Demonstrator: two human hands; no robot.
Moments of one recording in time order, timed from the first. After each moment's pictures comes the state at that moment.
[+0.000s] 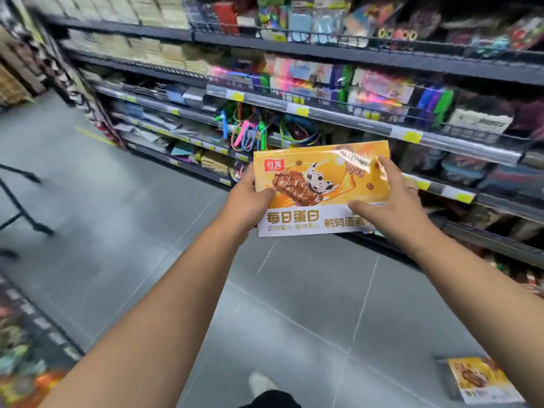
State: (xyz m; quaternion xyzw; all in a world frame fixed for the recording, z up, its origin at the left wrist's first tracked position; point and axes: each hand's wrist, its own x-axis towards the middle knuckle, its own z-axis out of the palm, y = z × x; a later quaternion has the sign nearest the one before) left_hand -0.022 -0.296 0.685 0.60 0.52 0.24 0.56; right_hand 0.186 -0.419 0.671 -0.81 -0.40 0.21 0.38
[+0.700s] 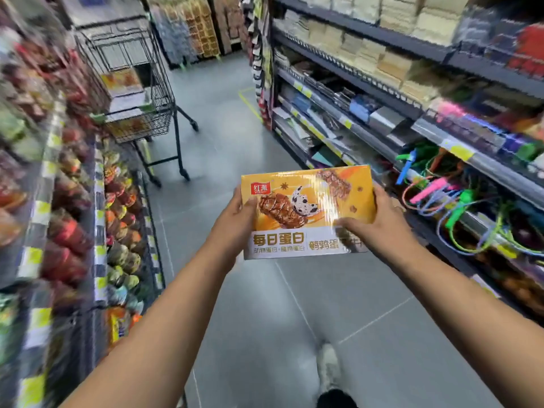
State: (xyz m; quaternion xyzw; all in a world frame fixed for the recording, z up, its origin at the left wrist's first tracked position) left_hand -0.354 -0.038 0.663 0.38 0.68 0.42 0.47; right_hand -0.112 0.002 0.645 -0.64 -0.63 0.34 0.29
